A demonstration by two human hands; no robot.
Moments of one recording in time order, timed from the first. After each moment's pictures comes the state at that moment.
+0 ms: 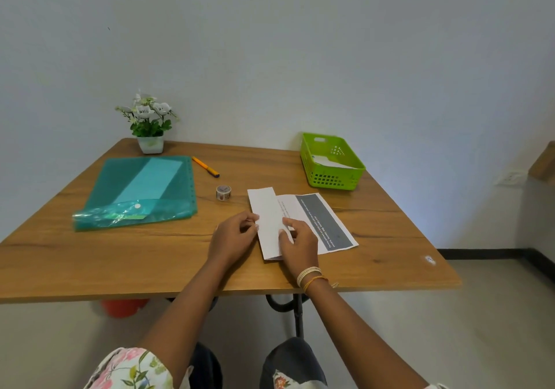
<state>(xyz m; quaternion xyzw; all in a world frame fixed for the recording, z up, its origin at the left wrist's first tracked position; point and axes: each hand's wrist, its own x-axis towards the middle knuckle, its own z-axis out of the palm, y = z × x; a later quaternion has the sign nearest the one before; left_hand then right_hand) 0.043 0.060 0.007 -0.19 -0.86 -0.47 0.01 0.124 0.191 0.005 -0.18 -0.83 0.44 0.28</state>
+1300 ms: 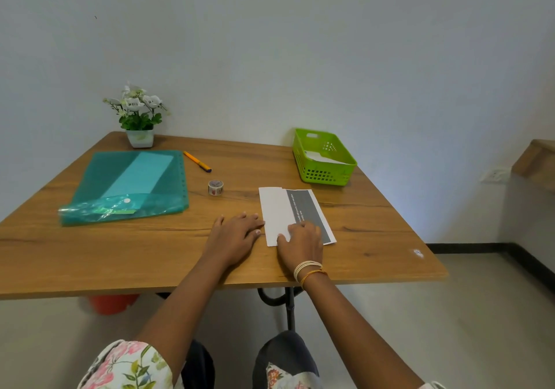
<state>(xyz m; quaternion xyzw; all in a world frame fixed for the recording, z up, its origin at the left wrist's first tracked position) 0.047 0.066 0.000 -0.32 -0.92 -0.22 0.01 0.131 0.203 0.005 -0.28 -0.93 0.17 0.18</state>
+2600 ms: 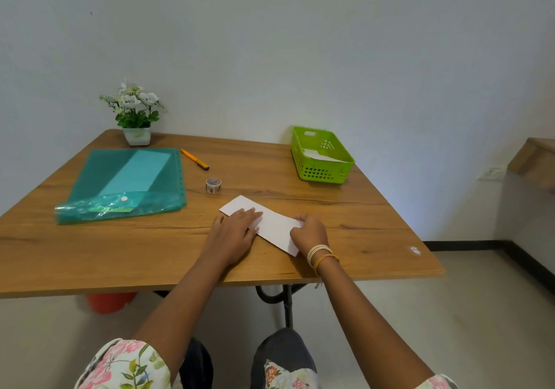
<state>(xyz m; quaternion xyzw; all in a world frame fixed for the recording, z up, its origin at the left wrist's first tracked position) 0.053 0.063 0.002 -0.33 -0.92 -0.22 0.03 0.133 0.224 0.033 -0.31 -0.86 0.39 0.13</state>
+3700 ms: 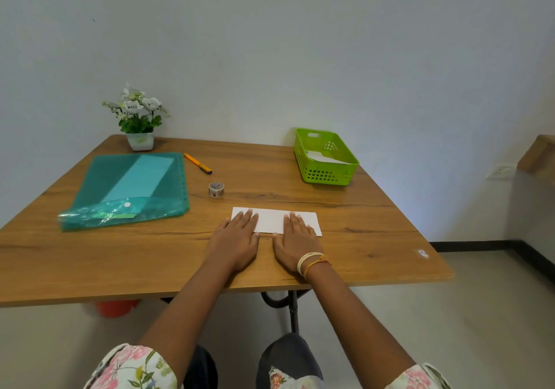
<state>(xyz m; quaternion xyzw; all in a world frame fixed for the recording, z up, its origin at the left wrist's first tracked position) 0.045 0.070 -0.004 -0.32 -0.94 -0.10 0.00 0.112 0.220 0.000 -0.16 -0.98 0.09 -0.01</state>
